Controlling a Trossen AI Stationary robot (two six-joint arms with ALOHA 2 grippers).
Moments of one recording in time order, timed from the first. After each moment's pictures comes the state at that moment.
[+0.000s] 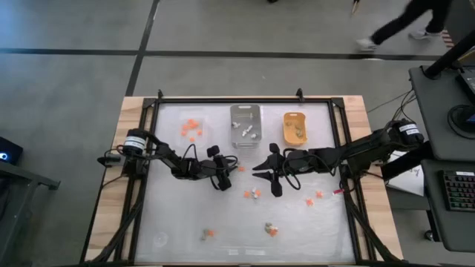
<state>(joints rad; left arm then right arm) -0.09 1.98 0.55 0.95 -0.44 -0.11 0.17 1.39 0.68 0.38 0.11 0.16</state>
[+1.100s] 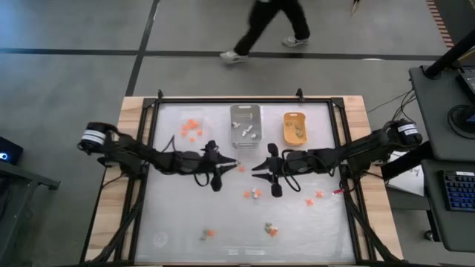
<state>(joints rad) -0.12 1.53 0.51 0.83 -0.28 -0.17 0.17 1.41 0.68 0.41 0.11 0.00</state>
